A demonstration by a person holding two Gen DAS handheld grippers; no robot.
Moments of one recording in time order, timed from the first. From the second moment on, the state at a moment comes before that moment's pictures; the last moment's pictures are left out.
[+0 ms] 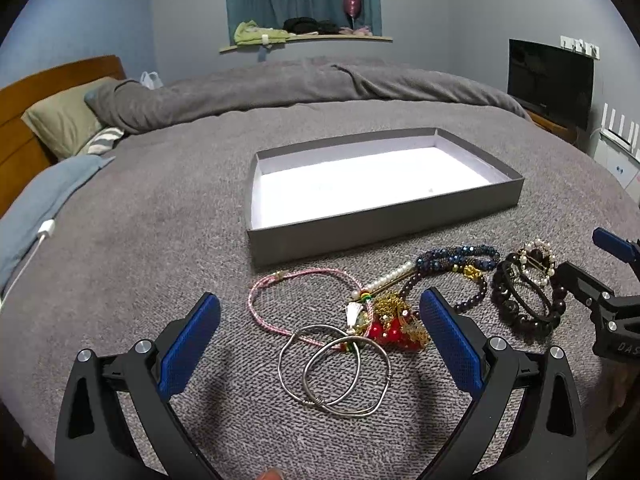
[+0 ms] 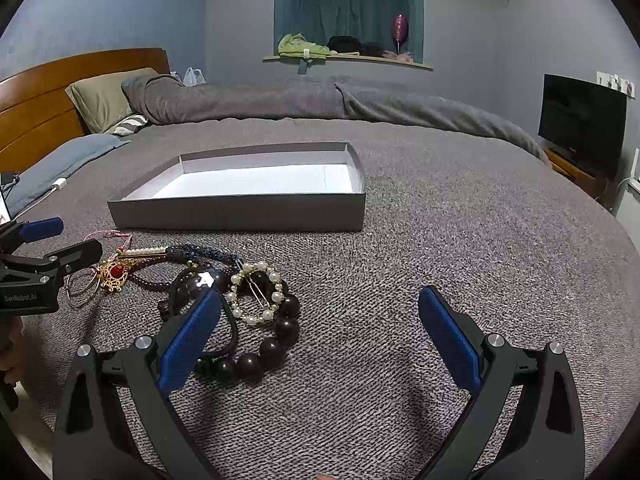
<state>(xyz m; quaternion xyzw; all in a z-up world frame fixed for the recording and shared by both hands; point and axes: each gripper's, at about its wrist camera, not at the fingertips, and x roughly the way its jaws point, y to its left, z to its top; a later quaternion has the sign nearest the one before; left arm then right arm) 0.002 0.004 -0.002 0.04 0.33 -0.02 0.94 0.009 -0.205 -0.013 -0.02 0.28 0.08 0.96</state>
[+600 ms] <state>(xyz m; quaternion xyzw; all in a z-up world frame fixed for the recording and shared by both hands) 0.000 0.004 -0.001 0.04 0.33 -0.02 0.94 0.008 -0.204 -0.013 -0.03 0.28 0.08 0.96</state>
